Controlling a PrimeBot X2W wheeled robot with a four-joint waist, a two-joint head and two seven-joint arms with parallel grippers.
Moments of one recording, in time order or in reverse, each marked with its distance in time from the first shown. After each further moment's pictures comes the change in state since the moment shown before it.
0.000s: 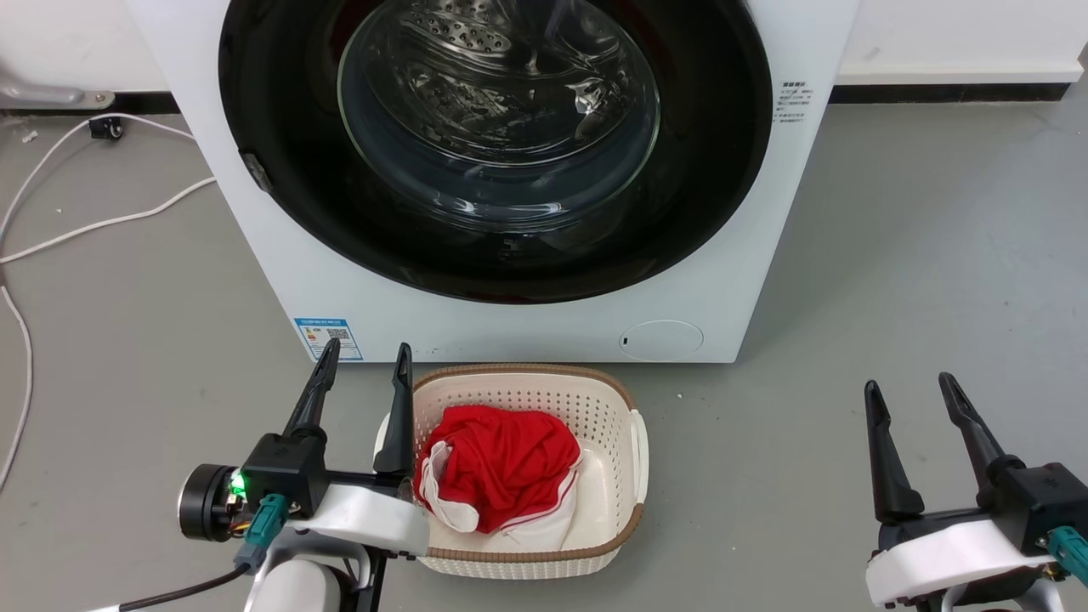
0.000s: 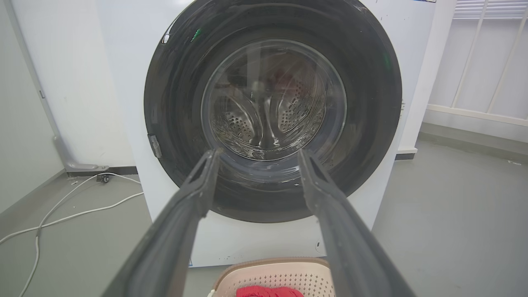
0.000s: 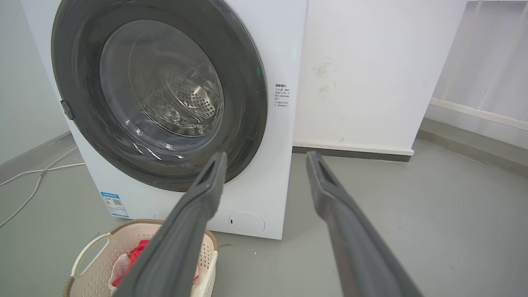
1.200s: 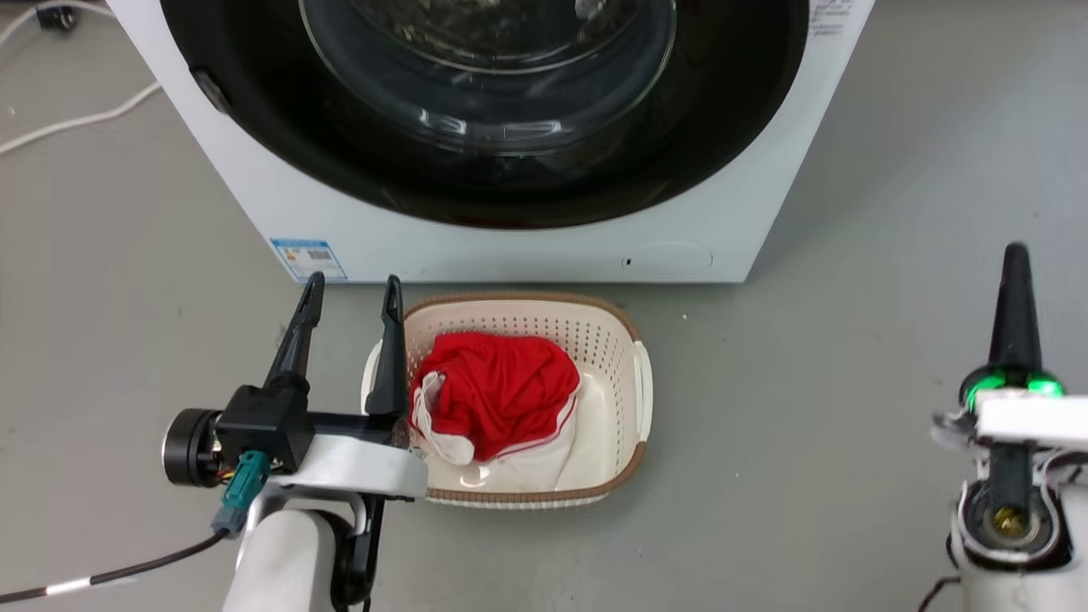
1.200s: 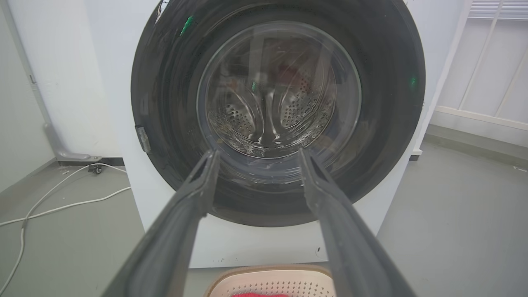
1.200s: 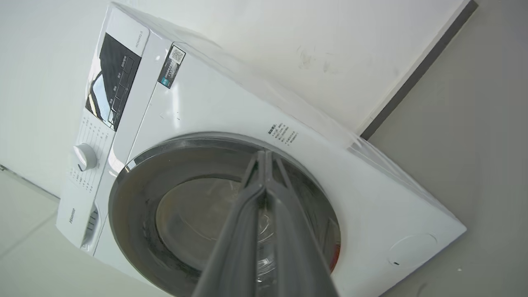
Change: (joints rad) left arm -0.075 0.000 -0.001 -0.048 -0.027 0.022 -0.001; right arm -0.265 0.002 -0.054 0.170 0.960 0.000 -0.109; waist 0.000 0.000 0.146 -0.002
